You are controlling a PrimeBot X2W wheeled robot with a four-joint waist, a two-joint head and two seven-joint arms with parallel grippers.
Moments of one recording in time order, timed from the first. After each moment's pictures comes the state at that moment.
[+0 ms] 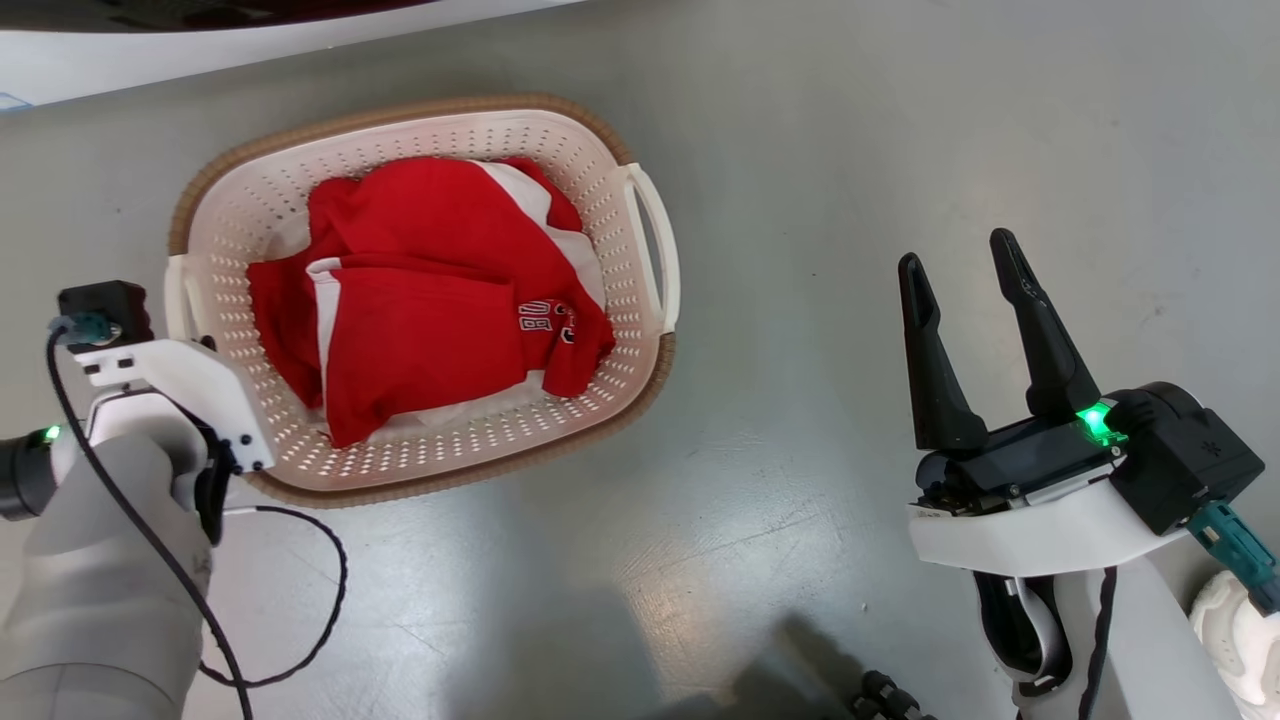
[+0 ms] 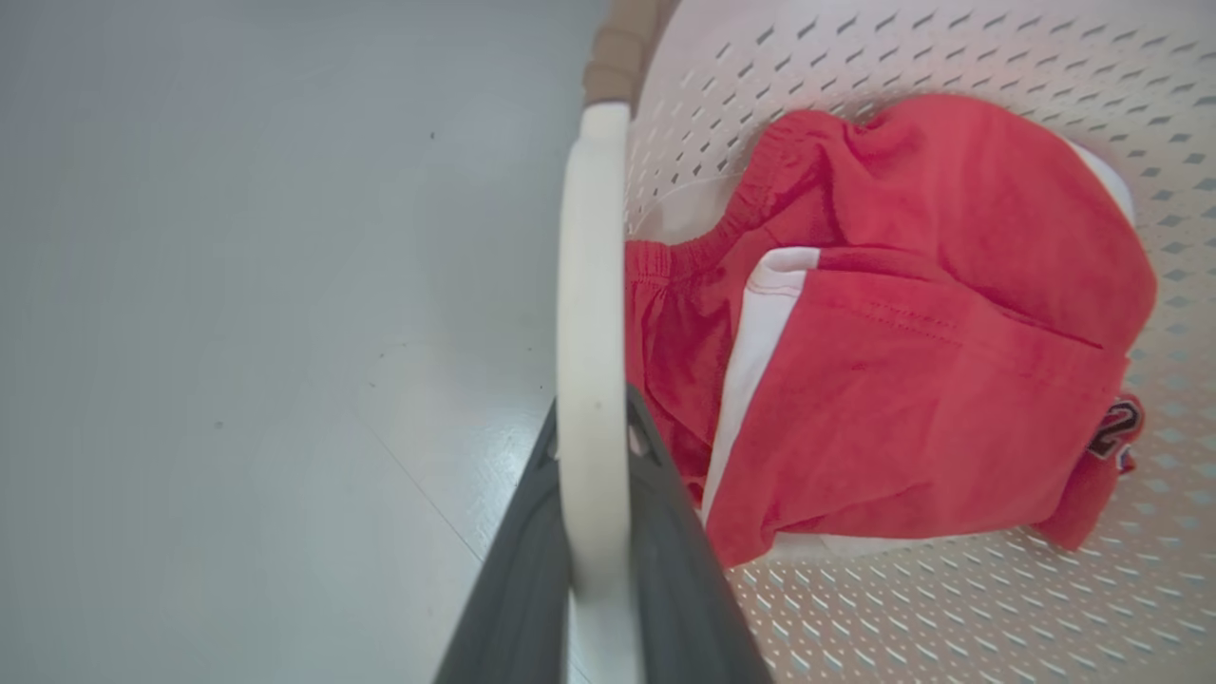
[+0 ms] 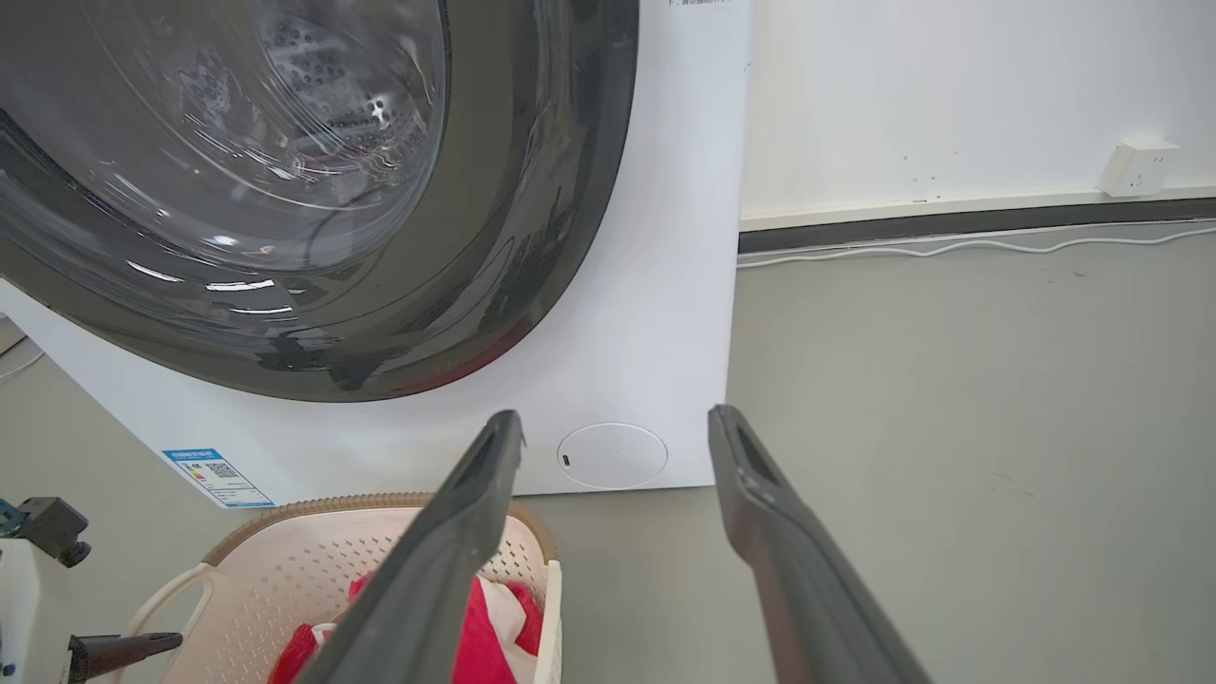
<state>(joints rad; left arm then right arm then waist) -0.89 0.26 -0.04 1.28 -0.25 -0.02 -0.09 -0.25 -0.05 0.10 -0.04 0.18 0.12 -0.25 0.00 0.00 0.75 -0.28</state>
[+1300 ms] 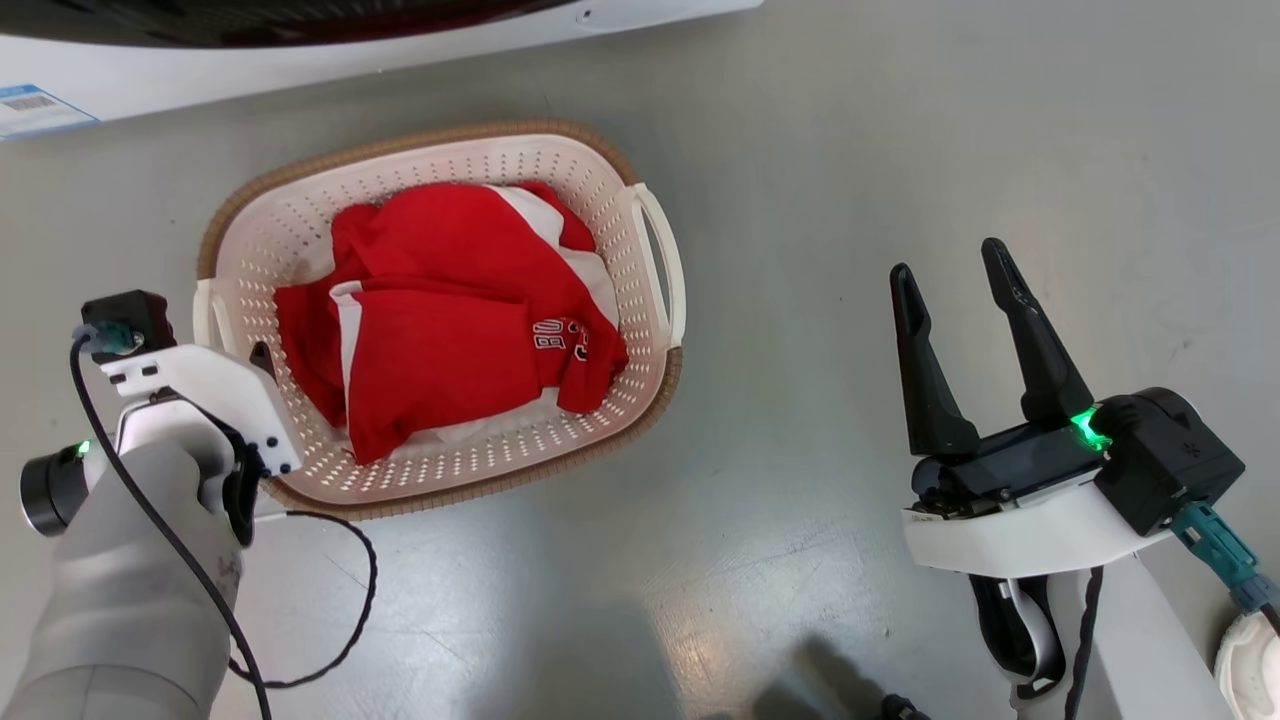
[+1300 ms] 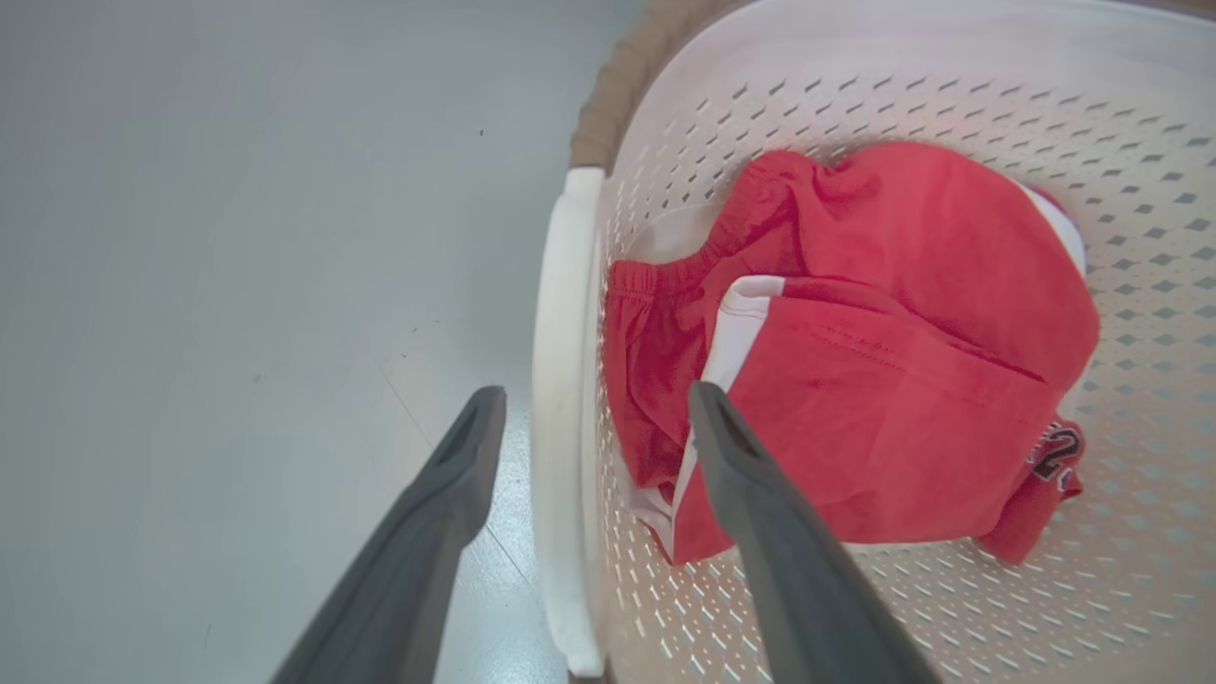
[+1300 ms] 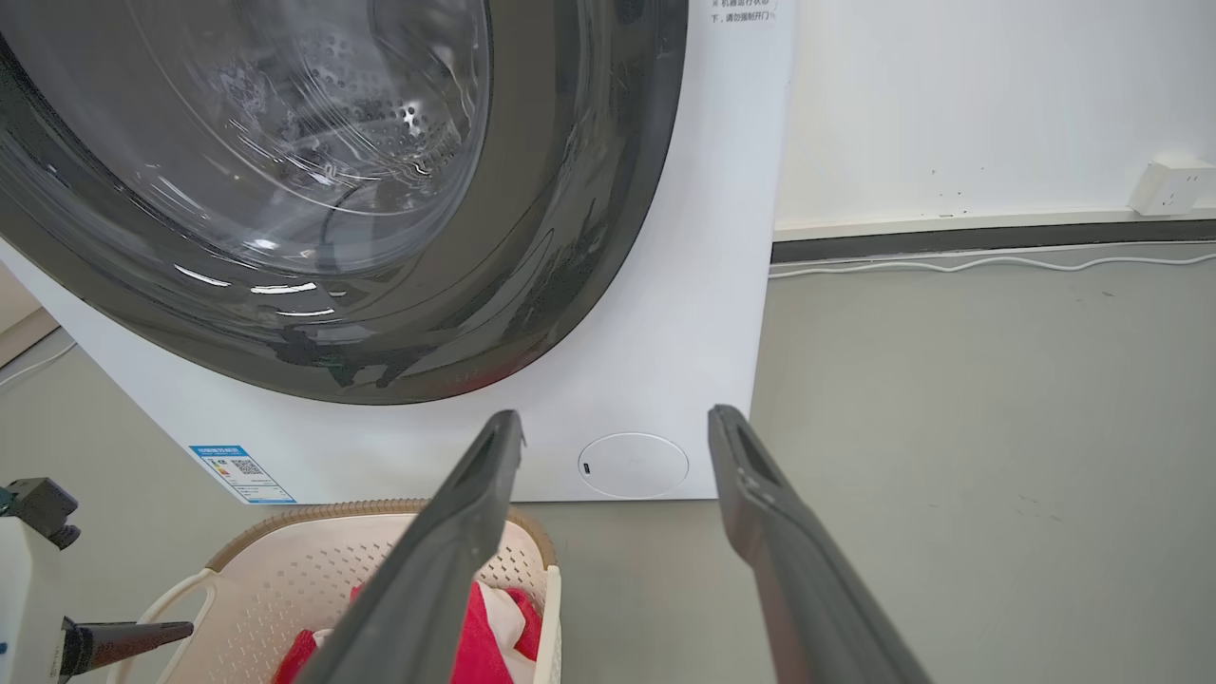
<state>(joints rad) -0.88 0.22 -0.05 1.30 -0.32 0.03 -0.08 -0.25 -0.05 0.10 -0.02 0.14 0.12 -0.25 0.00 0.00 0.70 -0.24</state>
